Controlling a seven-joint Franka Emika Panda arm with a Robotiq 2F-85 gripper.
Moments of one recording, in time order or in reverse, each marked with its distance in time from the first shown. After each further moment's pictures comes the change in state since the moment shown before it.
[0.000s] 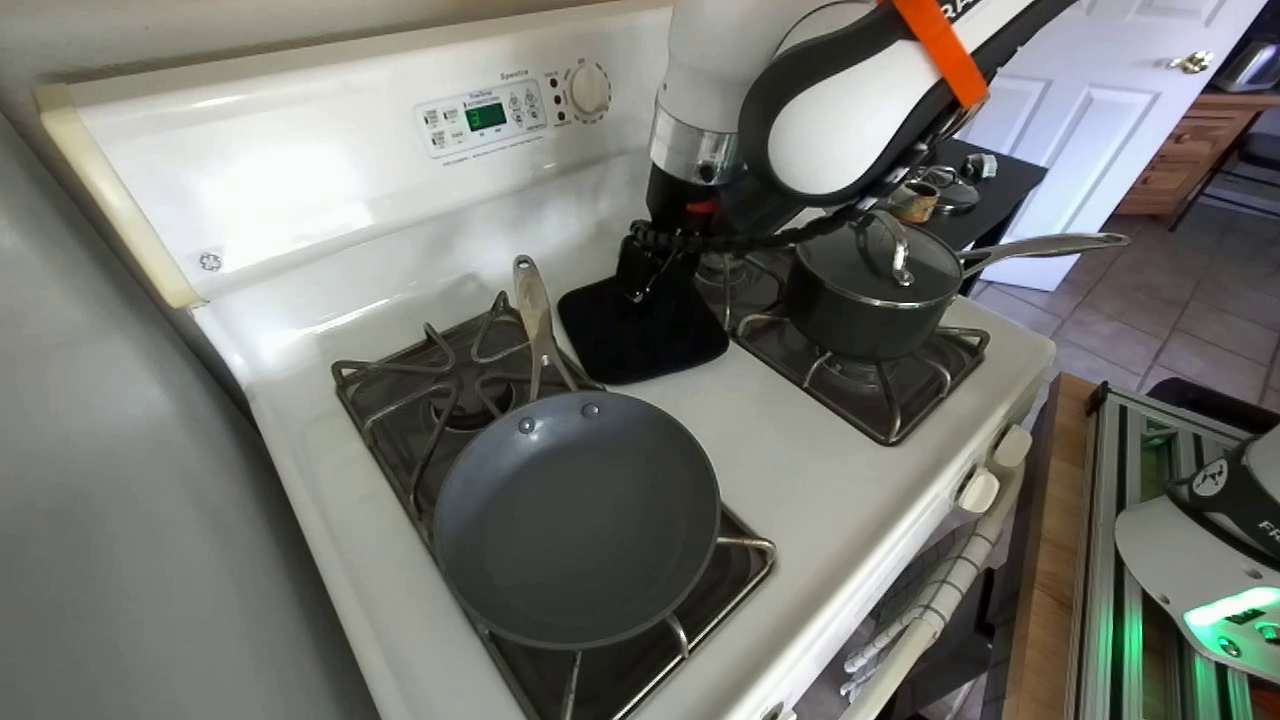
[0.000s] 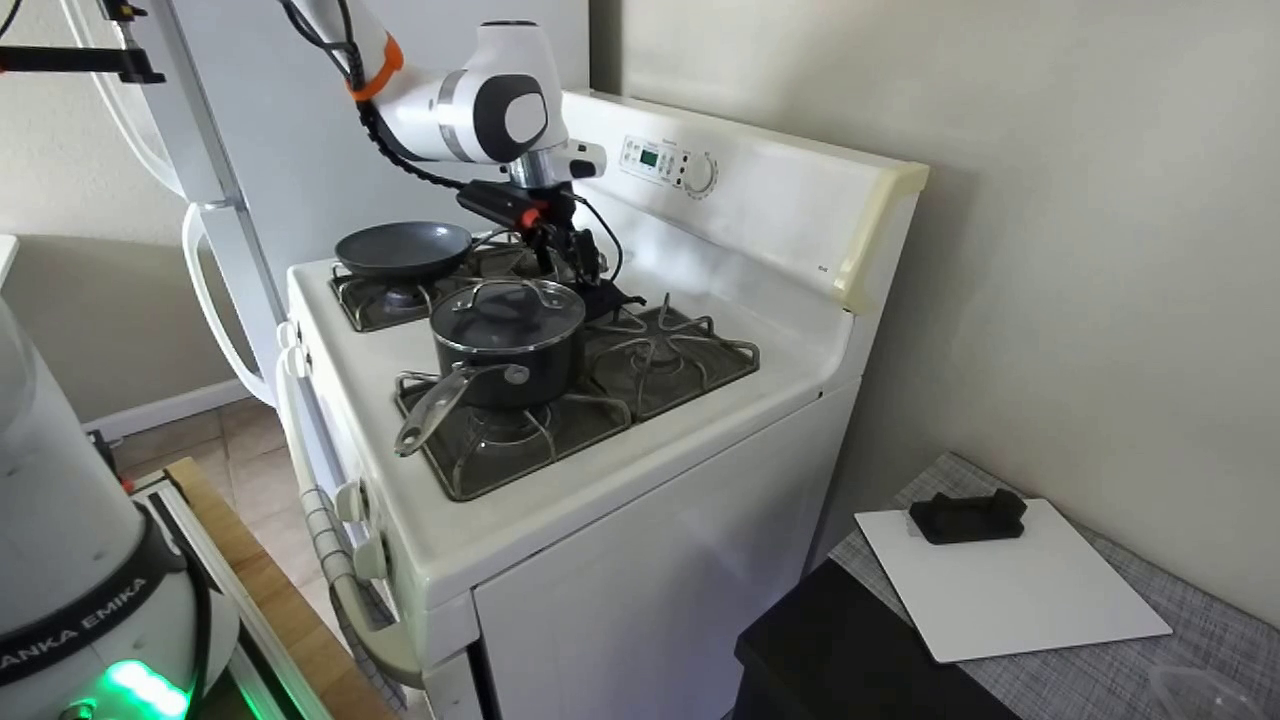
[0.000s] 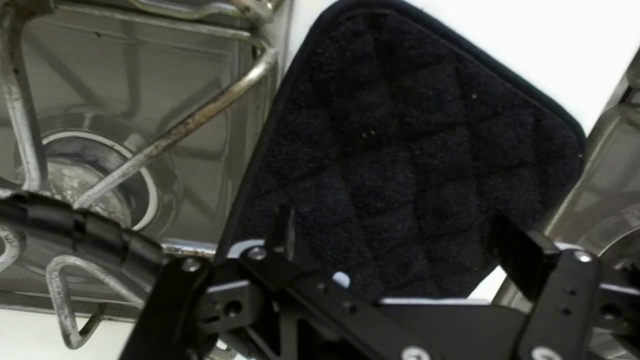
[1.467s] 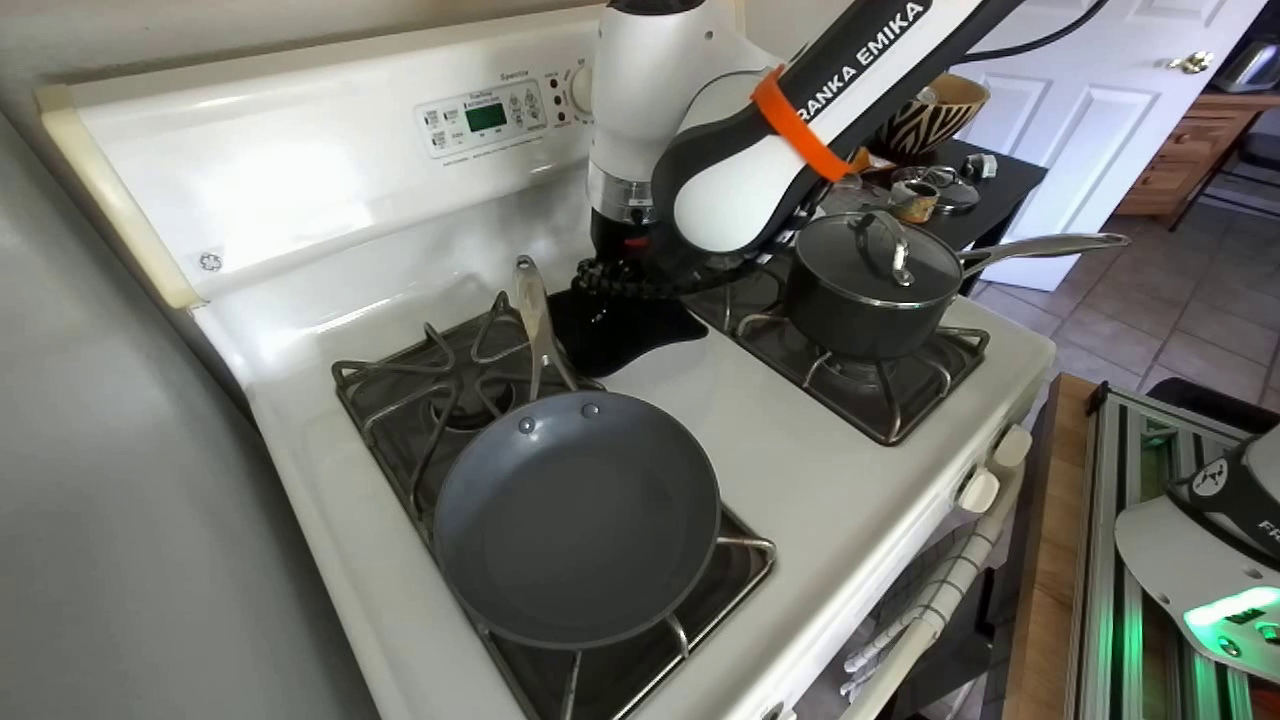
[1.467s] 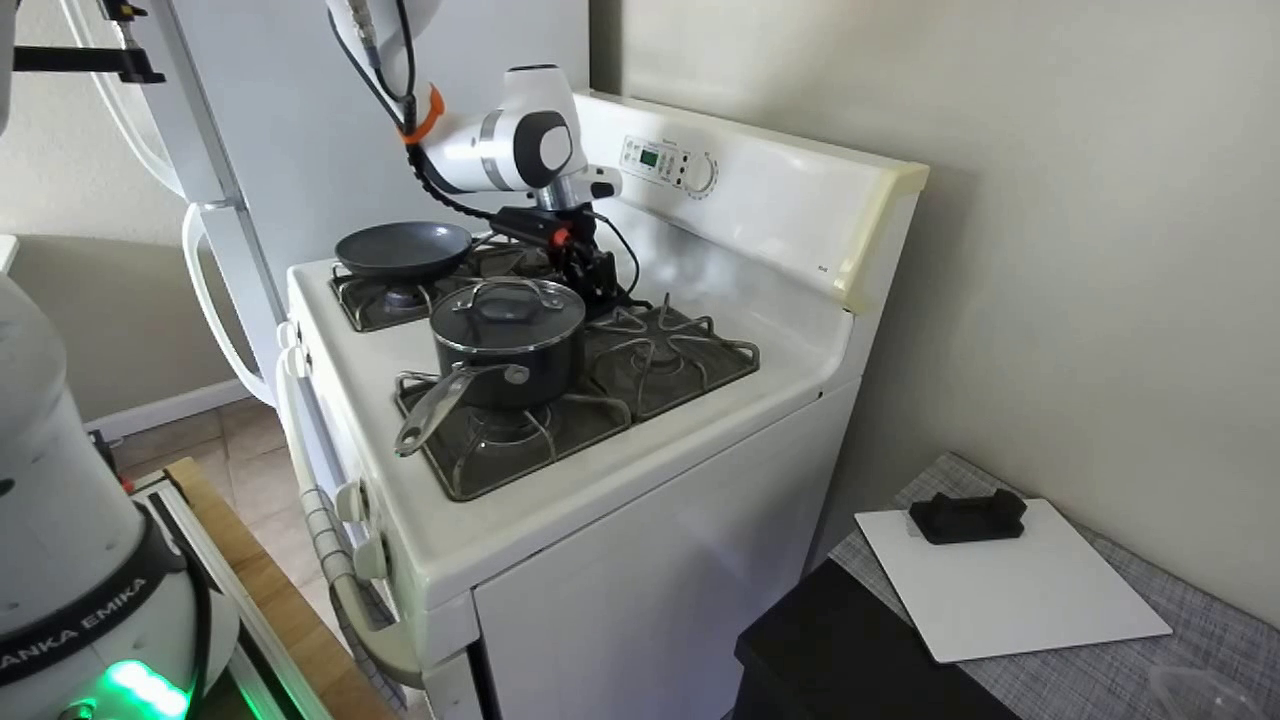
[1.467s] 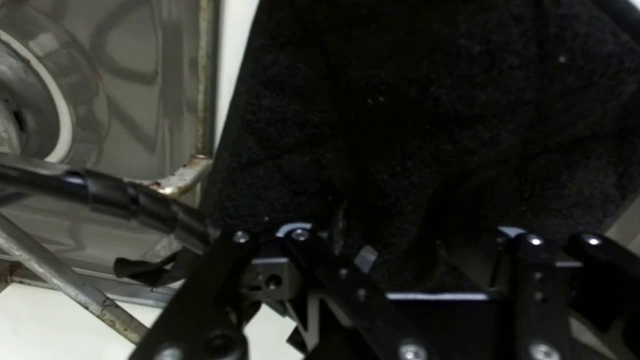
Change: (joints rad) arm 0.145 0.229 -0.135 0.221 -0.049 0.005 0.023
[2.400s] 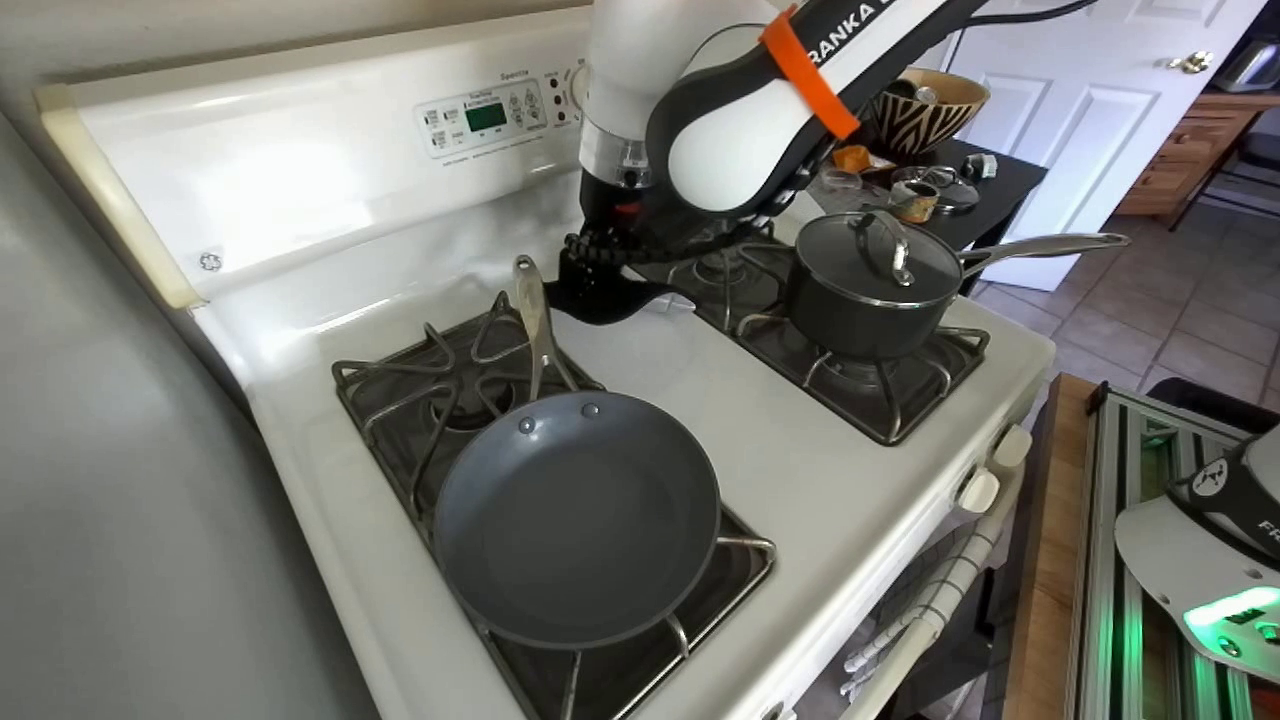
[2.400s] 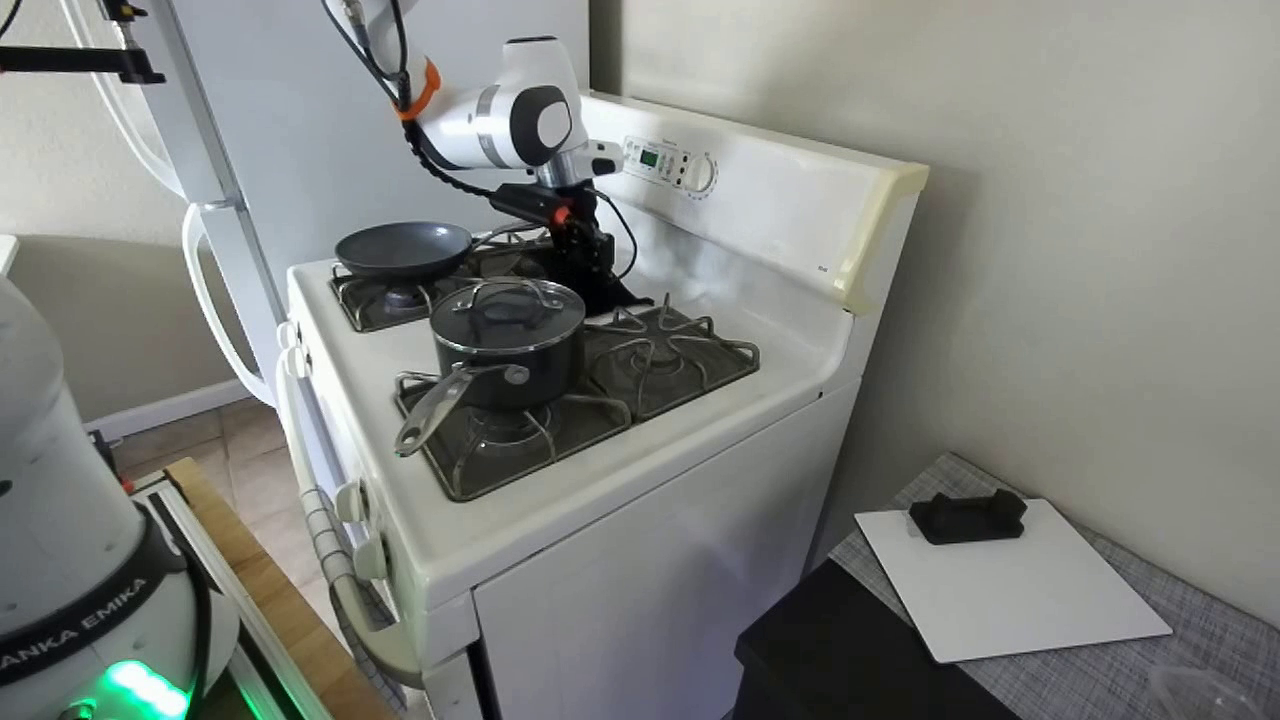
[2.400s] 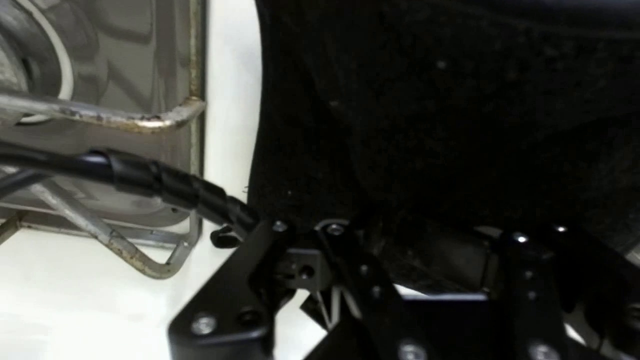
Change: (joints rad) arm -0.016 -0.054 0.021 0.009 0.036 -0.005 -0.026
